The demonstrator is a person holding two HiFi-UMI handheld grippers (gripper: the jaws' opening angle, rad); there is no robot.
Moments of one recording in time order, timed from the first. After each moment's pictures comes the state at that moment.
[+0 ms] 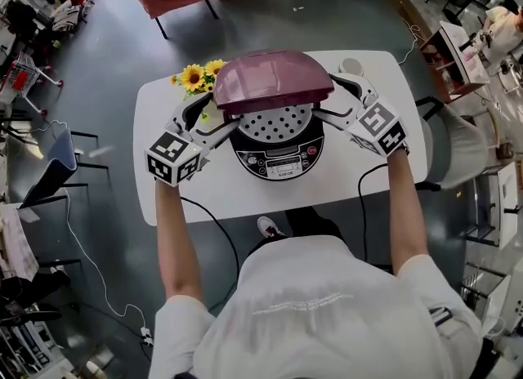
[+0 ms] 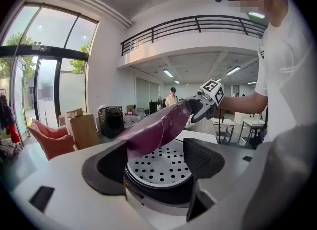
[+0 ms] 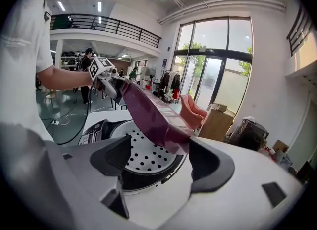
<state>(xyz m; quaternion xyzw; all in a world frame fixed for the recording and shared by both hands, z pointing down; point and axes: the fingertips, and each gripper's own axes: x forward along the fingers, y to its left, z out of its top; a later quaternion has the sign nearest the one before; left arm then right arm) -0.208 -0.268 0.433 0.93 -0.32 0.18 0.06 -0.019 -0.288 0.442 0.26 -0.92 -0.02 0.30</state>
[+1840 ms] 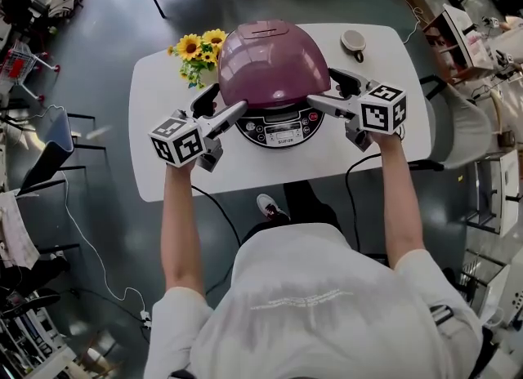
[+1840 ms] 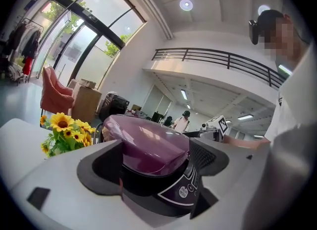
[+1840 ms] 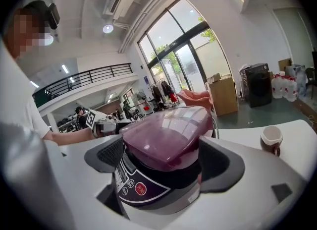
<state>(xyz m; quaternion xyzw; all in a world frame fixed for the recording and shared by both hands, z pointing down) -0.202 -0.237 0.477 0.90 -0.35 0.02 0.26 -0.020 -0.251 0.485 0.26 -0.92 0.27 0.13</state>
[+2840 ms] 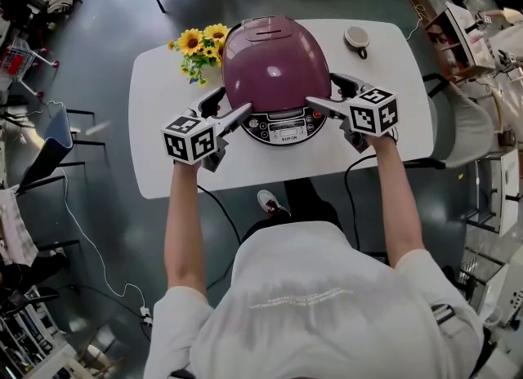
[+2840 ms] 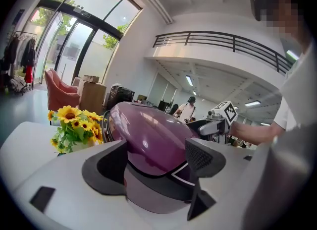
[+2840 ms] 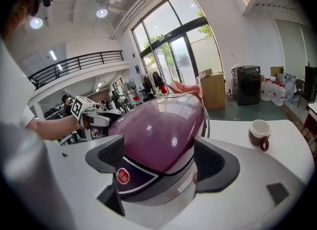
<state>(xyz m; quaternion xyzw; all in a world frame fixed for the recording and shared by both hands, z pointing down) -0.202 -0.233 0.522 0.89 -0.37 0.11 0.26 -0.020 -0.253 0.532 0.31 -0.89 0.26 0.20</state>
